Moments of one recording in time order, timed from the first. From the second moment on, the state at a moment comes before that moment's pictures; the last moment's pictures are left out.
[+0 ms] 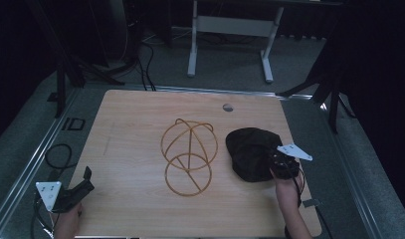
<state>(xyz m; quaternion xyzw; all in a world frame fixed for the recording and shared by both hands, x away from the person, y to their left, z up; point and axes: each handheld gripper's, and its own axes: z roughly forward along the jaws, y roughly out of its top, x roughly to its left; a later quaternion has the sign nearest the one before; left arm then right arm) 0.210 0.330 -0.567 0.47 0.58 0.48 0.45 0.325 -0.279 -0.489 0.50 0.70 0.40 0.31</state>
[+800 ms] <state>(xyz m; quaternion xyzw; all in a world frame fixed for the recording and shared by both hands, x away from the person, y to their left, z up) 0.210 0.330 -0.567 0.47 0.59 0.48 0.45 0.304 -0.277 -0.368 0.44 0.67 0.48 0.37</state>
